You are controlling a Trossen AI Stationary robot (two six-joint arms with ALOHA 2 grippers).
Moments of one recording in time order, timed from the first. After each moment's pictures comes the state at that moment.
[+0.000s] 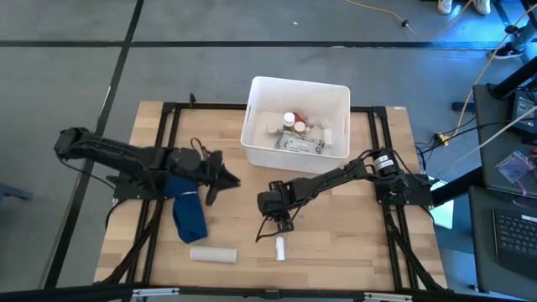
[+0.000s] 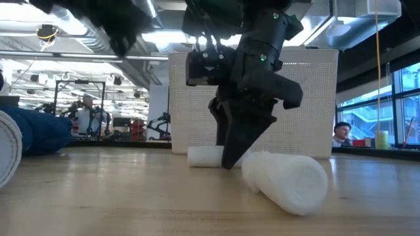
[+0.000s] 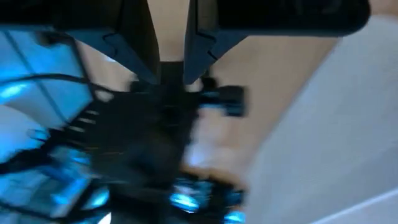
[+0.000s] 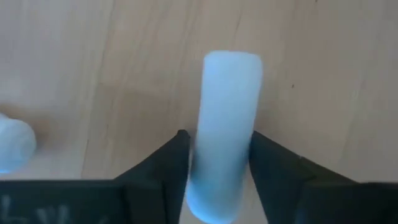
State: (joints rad) left arm -0.12 0.95 0.60 -0.01 -0.04 -0.38; right arm 0.21 2.11 1.46 -0.57 0.01 0.00
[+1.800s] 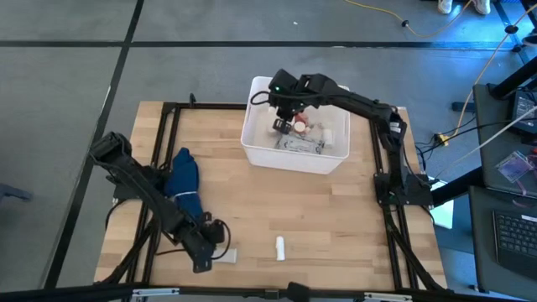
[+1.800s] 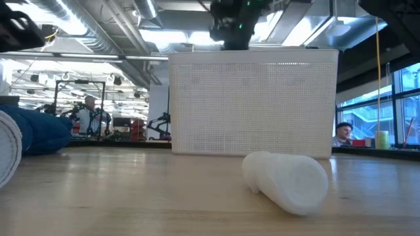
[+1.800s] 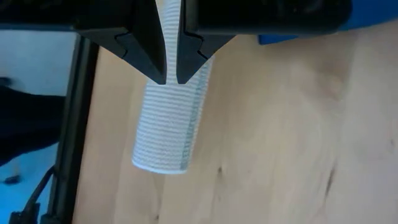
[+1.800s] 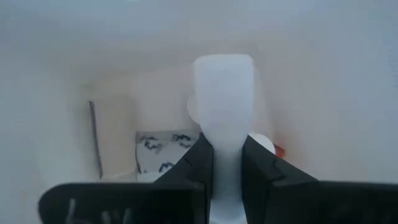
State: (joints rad) left arm -0.75 1.55 1.03 -0.62 -0.13 -0.95; right arm -0.41 2.02 2.08 -1.14 0.08 -0.11
